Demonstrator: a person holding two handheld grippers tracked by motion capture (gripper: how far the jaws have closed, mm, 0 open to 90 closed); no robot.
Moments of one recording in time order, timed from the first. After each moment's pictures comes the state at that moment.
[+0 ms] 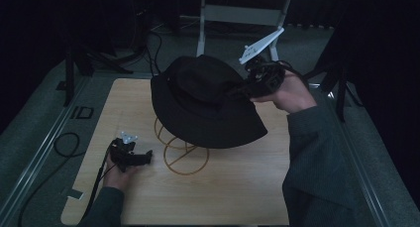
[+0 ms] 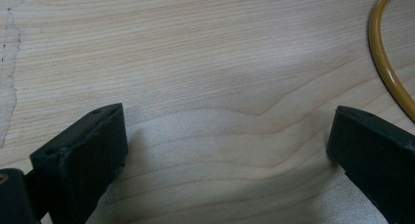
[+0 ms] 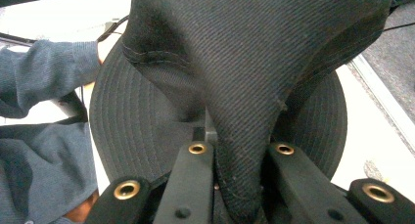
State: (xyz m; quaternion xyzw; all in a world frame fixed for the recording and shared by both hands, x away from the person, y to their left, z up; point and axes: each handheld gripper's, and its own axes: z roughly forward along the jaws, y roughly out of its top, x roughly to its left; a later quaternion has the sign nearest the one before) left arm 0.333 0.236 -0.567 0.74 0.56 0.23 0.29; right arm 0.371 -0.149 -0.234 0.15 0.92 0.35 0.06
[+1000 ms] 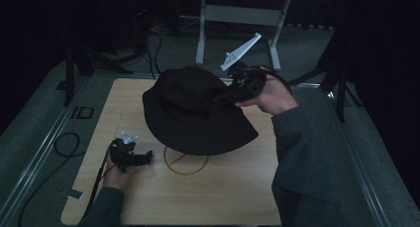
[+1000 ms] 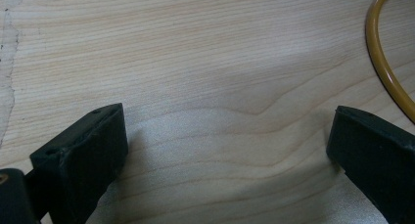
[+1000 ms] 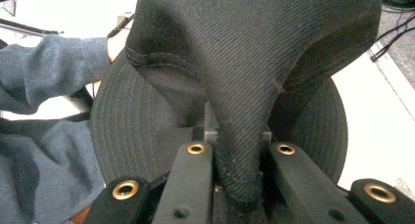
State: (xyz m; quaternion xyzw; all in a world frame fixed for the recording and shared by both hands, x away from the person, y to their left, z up) left arm 0.333 0.236 -0.566 0.75 0.56 0.23 0.29; right arm 0.378 -0.117 -0.252 0.13 0.93 0.34 0.03
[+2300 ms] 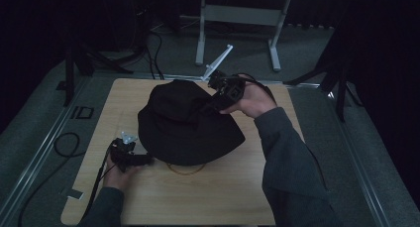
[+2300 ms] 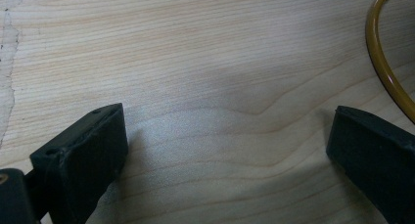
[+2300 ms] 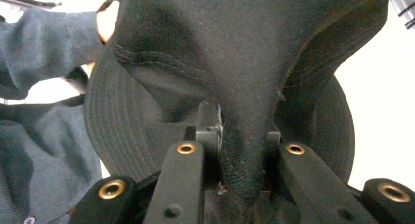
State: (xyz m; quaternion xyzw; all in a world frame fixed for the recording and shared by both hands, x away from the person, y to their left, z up) left arm 0.333 0.236 -0.566 0.75 0.56 0.23 0.29; right arm 0.390 -0.080 -0.286 0.13 0.95 0.28 0.01
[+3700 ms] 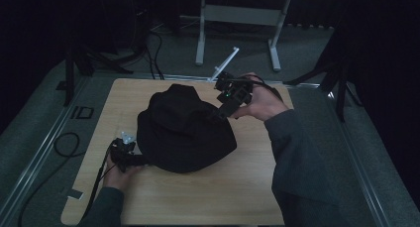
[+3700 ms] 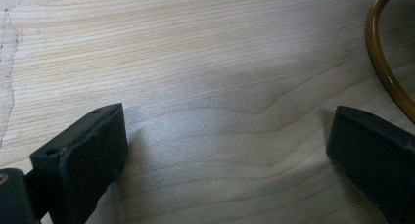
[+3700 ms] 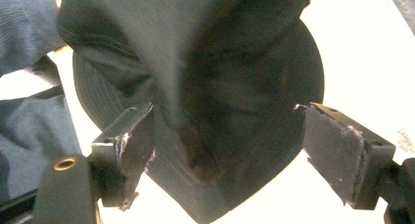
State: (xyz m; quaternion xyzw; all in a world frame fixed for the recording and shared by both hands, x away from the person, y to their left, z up) left arm 0.333 0.236 -0.566 0.75 0.56 0.23 0.29; right arm 0.387 -0.097 -0.287 0.18 0.95 0.24 0.04
